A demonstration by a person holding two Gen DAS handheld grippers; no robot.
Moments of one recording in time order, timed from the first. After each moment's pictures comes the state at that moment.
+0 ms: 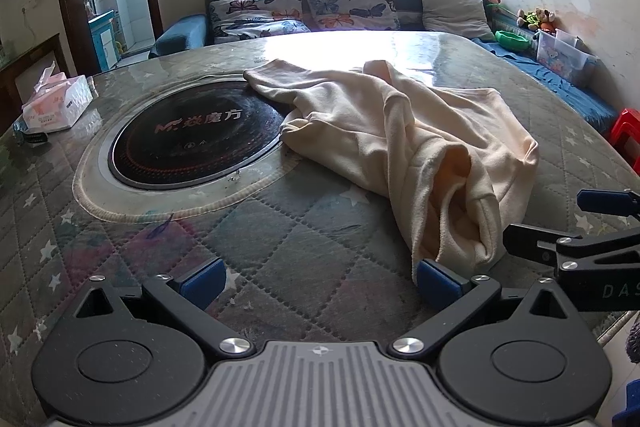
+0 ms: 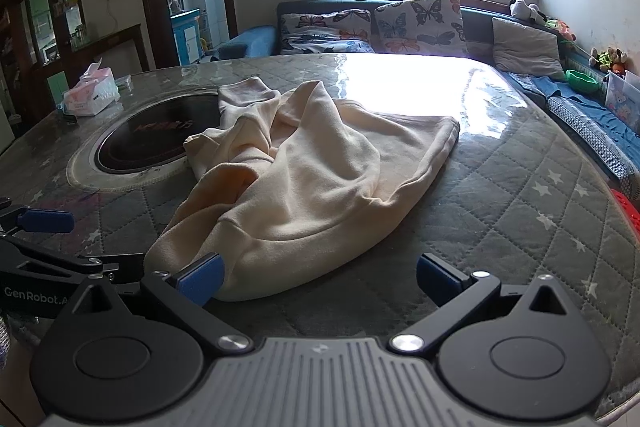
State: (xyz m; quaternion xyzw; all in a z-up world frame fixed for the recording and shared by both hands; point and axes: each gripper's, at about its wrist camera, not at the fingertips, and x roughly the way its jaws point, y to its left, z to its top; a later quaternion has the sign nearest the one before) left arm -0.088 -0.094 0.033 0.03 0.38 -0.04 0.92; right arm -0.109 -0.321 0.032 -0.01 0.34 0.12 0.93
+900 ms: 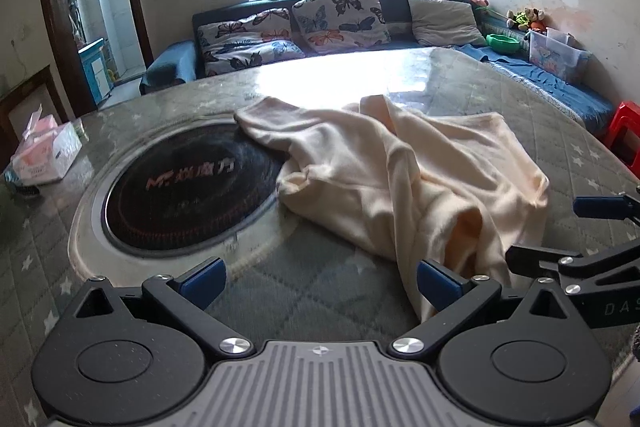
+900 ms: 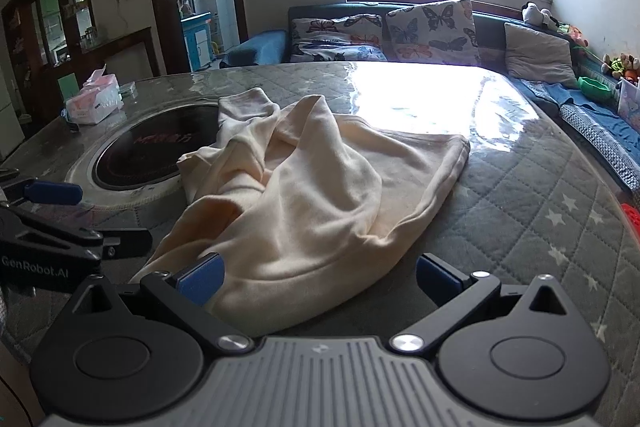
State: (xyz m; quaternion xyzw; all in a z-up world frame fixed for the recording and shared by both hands) left arm -0.045 -0.098 0.052 0.06 0.35 -0.05 0.93; right arm -0.077 -0.330 0.036 -0.01 0.34 0.13 0.93
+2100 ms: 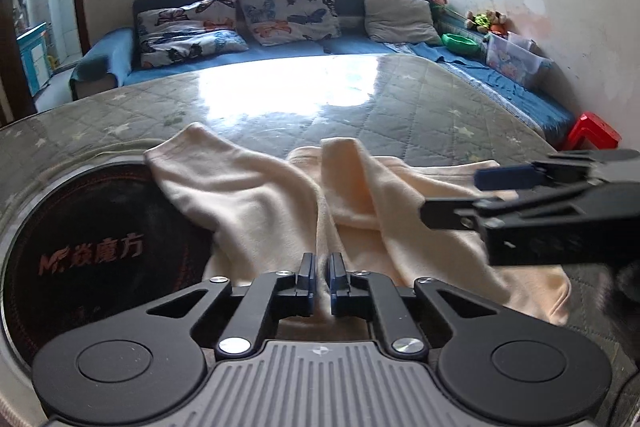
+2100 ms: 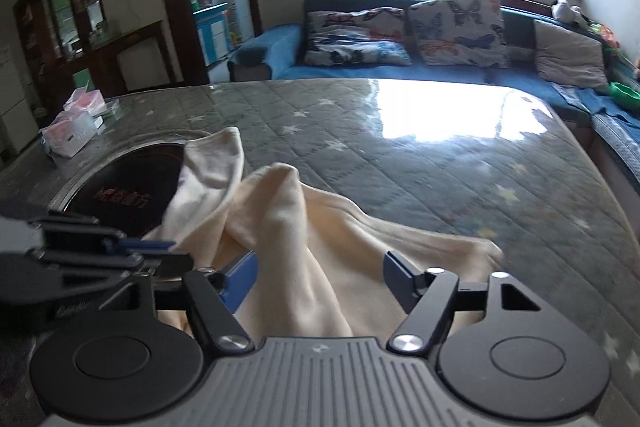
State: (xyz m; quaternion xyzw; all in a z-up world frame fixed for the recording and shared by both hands) left arm 0.074 -0.102 0.040 0.01 0.38 -0.14 0.92; right arm 0.074 -0.323 0.050 -0.02 0.36 0.19 0.92
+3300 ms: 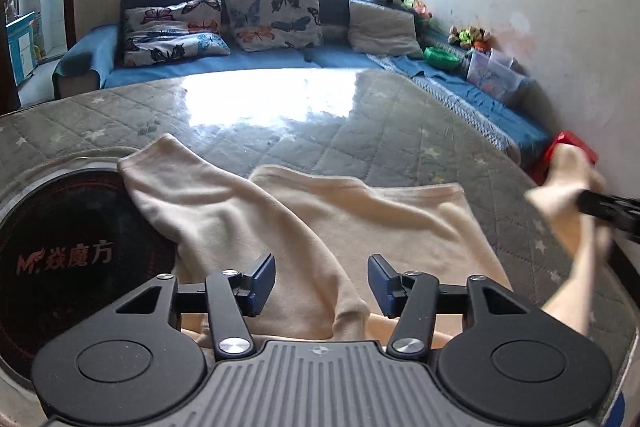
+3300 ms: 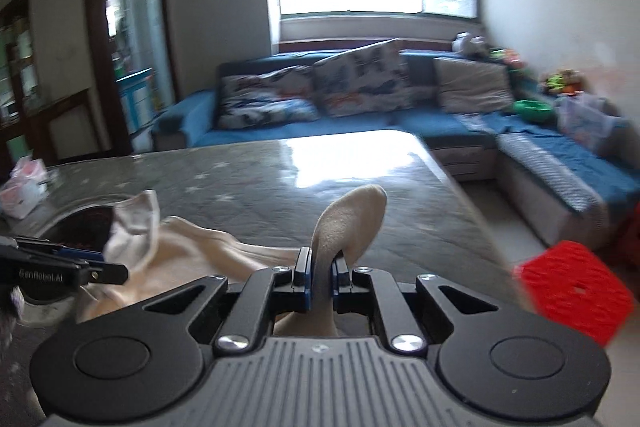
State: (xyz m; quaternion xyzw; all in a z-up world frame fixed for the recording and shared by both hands) left arm 0.077 -0.125 0.051 -0.01 0.38 -0.17 0.91; right arm -0.021 -0.435 0.093 0.02 0.27 0.03 0.96
